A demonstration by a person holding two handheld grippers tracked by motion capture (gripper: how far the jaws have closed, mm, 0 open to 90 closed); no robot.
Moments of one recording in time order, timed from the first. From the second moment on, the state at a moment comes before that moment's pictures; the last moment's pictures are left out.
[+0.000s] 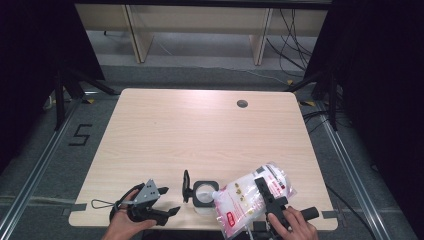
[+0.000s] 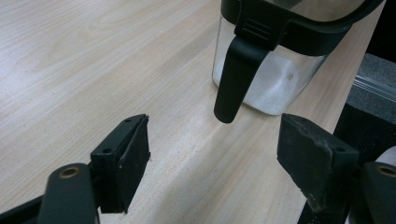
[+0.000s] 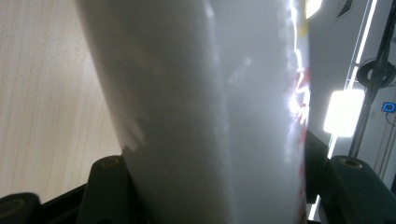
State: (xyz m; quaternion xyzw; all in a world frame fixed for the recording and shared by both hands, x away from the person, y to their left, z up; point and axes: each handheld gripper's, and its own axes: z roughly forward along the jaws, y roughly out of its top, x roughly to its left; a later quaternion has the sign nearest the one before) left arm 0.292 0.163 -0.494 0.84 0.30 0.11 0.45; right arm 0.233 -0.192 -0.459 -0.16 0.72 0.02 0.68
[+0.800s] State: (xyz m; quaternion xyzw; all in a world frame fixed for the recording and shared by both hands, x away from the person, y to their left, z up) left arm 0.293 0.163 -0.494 0.84 0.30 0.11 0.45; right arm 0.233 -0.191 -0.457 -0.17 0.71 0.02 0.69
